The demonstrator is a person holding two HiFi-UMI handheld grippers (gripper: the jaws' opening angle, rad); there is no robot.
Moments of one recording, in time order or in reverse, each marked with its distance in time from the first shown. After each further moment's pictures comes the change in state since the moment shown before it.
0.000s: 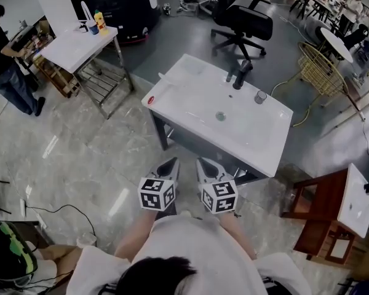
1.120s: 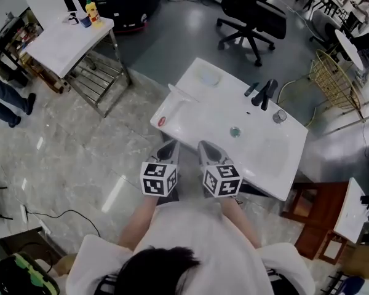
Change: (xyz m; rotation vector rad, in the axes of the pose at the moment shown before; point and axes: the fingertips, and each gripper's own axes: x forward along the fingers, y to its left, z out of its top) left arm 0.114 0.148 0.104 0.021 0.019 0.012; right arm 0.193 -0.037 0.072 0.115 0.065 -0.057
